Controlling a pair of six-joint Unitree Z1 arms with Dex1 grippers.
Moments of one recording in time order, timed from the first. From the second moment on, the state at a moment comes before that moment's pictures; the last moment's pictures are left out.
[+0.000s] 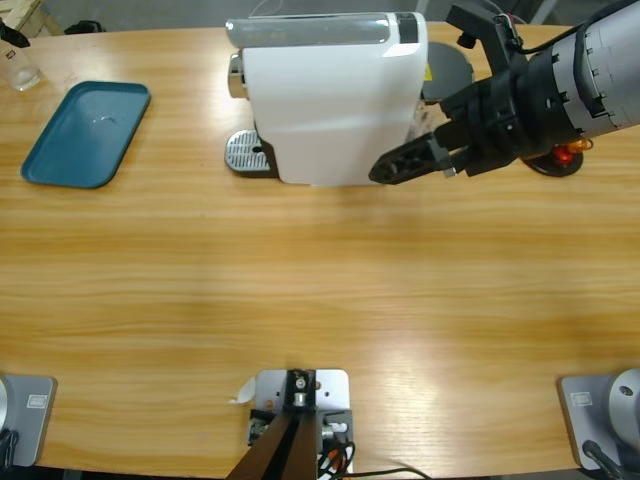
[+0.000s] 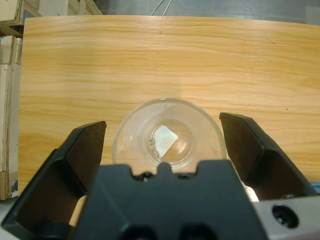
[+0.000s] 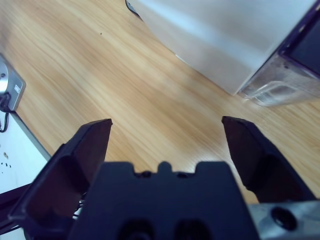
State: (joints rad) arm 0 0.32 2.32 -1.91 0.51 -0.06 0.22; arm 1 0.67 1.55 -1.13 0.57 0.29 0.17
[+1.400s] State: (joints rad) arm 0 0.31 2.00 -1.63 0.62 -0.26 0.31; arm 1 0.67 1.51 -1.13 0.57 0.29 0.16
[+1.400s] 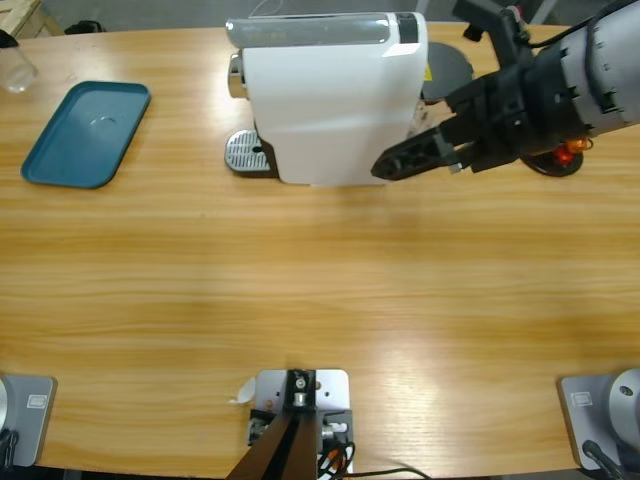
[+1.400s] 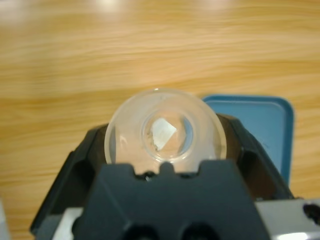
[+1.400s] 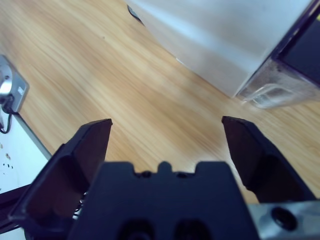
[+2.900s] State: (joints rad) arm 0 -0.53 1.87 -1.26 0.33 -0.25 0.45; arm 1 0.59 1.25 -0.93 0.55 0.29 0.16
